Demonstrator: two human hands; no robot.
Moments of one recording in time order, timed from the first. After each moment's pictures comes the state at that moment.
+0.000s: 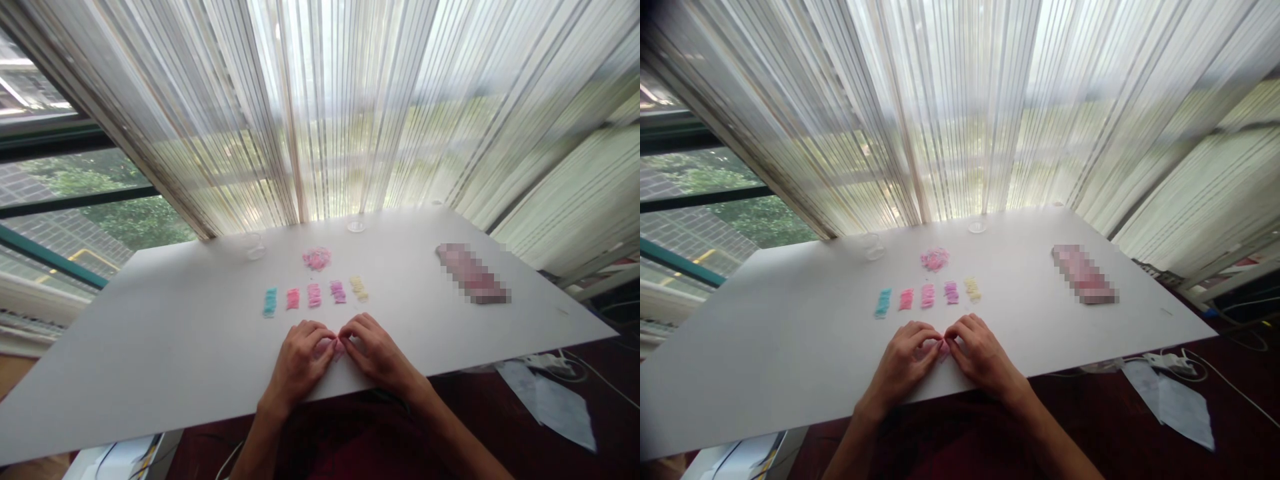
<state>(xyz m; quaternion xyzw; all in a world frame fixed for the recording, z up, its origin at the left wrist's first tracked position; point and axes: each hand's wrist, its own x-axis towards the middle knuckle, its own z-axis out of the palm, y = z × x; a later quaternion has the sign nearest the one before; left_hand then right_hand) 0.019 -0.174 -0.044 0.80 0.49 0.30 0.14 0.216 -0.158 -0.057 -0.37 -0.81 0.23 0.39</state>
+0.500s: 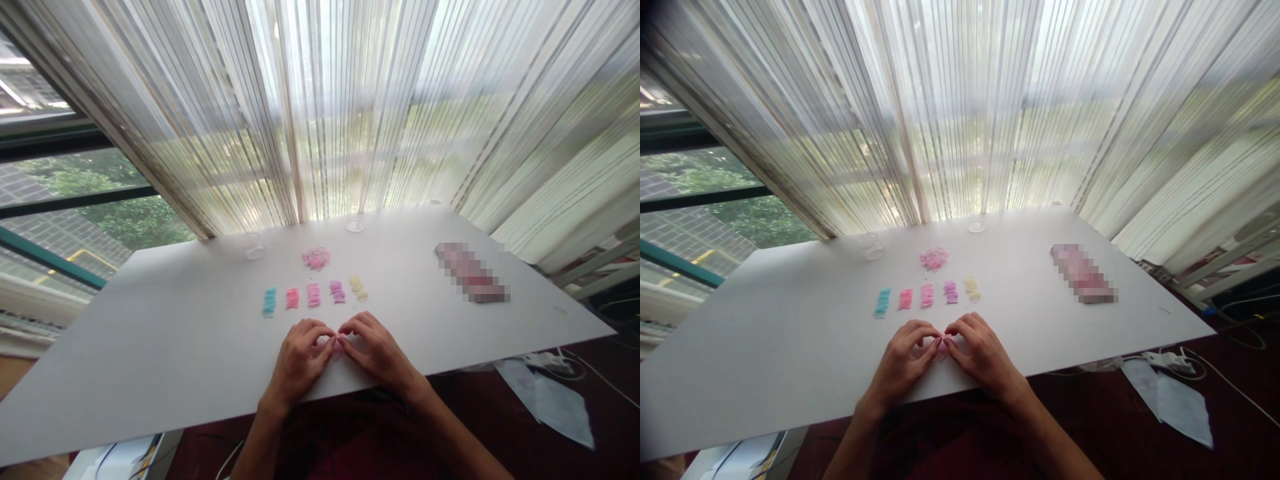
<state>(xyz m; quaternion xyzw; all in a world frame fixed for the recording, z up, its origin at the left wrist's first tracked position) 0.019 -0.173 -0.044 0.78 0.48 0.35 0.18 0.215 -0.157 -0.059 -0.40 -0.80 0.23 0.40</state>
